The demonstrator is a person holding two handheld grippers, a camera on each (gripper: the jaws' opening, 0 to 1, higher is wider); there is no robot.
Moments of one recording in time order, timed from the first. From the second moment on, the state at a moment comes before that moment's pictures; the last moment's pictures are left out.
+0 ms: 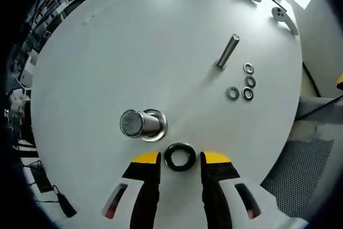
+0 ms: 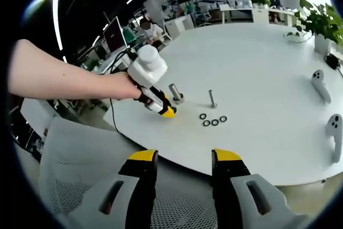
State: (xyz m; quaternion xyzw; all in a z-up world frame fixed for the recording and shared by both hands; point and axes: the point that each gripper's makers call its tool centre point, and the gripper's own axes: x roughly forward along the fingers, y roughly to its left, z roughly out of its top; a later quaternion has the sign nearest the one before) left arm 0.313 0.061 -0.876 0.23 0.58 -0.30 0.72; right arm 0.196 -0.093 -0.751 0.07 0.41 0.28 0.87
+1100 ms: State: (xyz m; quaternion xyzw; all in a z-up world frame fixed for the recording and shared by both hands) left arm 0.313 0.063 -0.878 0.26 0.61 -0.30 0.69; right arm 0.195 -0.089 -0.749 0.08 0.41 0.29 0.86
